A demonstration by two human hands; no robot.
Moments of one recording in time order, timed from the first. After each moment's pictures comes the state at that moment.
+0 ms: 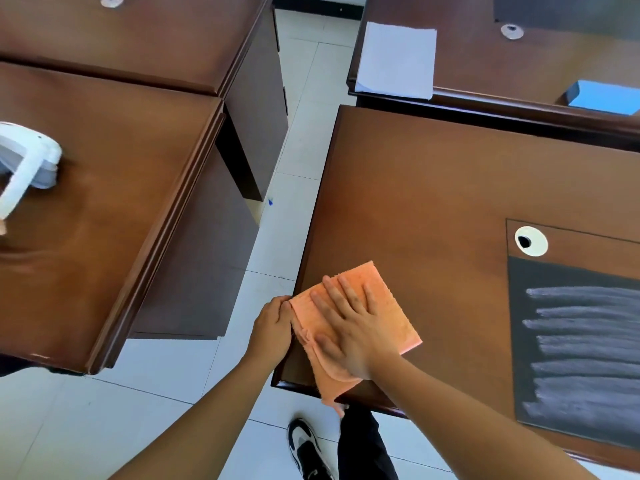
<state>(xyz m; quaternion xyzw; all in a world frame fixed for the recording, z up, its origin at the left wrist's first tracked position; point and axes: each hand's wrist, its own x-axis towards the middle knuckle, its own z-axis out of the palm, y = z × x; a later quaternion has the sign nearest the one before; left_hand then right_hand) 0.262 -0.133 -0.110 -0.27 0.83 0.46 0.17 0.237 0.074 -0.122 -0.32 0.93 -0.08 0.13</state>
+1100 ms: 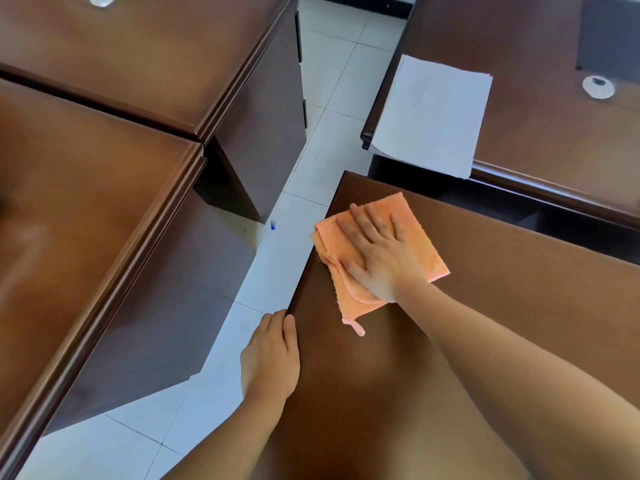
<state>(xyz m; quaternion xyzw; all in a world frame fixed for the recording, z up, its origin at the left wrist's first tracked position) 0.040 -0.077 -0.116 -0.31 0.92 0.24 0.10 -0.177 0.091 -0.115 -0.35 0.93 -0.07 0.10</state>
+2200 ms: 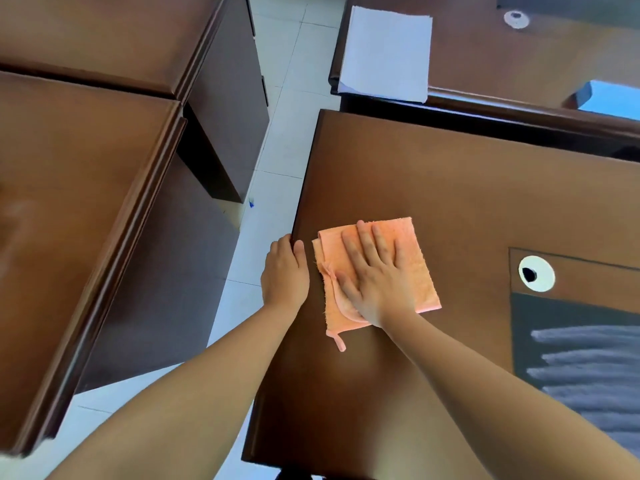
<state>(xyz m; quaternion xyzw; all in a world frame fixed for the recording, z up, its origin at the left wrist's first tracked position) 0.064 -0.087 -0.128 -0.25 0.92 0.30 0.09 0.064 0.105 -0.120 -0.17 0.98 -0.04 0.08</state>
